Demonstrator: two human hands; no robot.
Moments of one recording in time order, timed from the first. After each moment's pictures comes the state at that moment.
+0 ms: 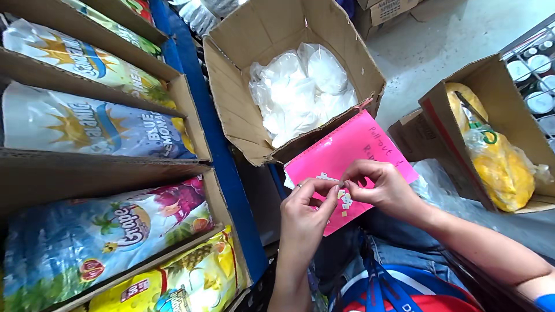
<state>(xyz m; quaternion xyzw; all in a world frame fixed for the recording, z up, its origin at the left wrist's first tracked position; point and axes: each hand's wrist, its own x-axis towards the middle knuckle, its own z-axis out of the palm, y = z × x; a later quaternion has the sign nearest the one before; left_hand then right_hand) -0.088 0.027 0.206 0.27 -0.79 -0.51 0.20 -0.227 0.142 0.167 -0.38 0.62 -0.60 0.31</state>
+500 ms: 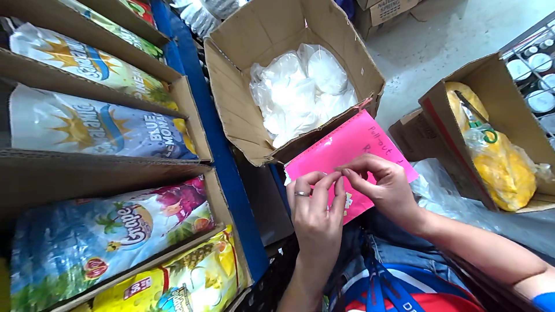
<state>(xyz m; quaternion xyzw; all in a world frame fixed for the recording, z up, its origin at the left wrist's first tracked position) -0.104 0.050 0.194 0.26 -0.87 -0.25 0.35 -0.215 0.136 0.166 -0.33 0.64 -0.67 0.20</state>
